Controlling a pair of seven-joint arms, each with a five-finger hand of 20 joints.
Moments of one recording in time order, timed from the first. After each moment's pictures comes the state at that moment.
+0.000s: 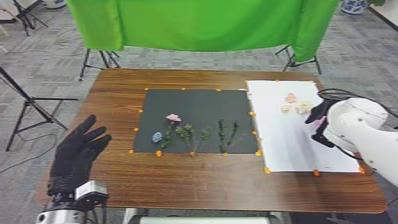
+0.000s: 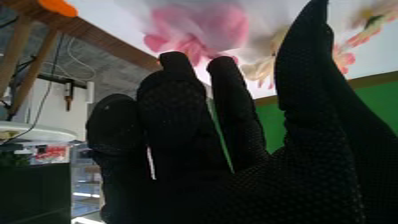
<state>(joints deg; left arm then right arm) 137.4 -39.8 -85.2 -129.8 24.5 28.8 41.2 -60.5 -30.6 47.3 -99.4 -89.7 -7.8 63.0</state>
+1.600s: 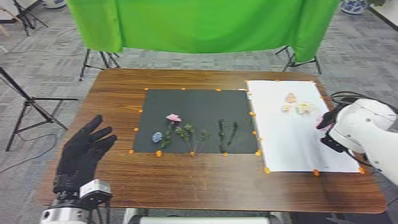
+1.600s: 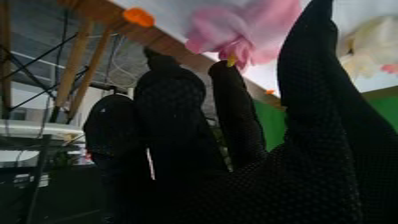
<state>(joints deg) 136.3 -43.2 -85.8 -129.6 28.0 26.4 35.8 -65.2 -30.9 53.2 -98.5 -89.2 -8.0 68.8</state>
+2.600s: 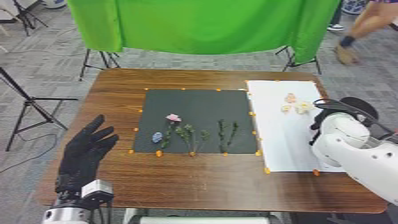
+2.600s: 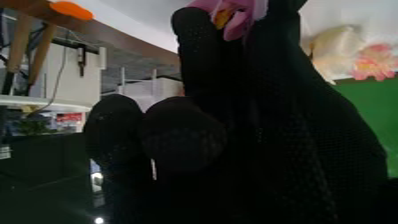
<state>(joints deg) 135.2 -40.9 -83.7 -129.0 25.8 26.6 38.6 -59.6 -30.2 37.6 -97.4 -100.0 5.1 64.8</state>
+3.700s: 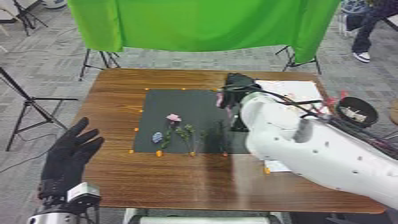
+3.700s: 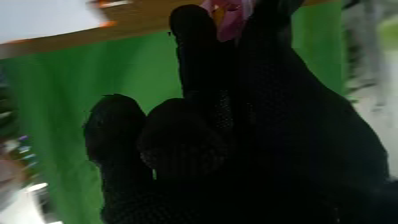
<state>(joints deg) 141.6 -41.1 -90.0 -130.5 24.6 28.5 39.9 -39.9 -49.2 18.9 -107.0 -103.5 1.4 52.5</state>
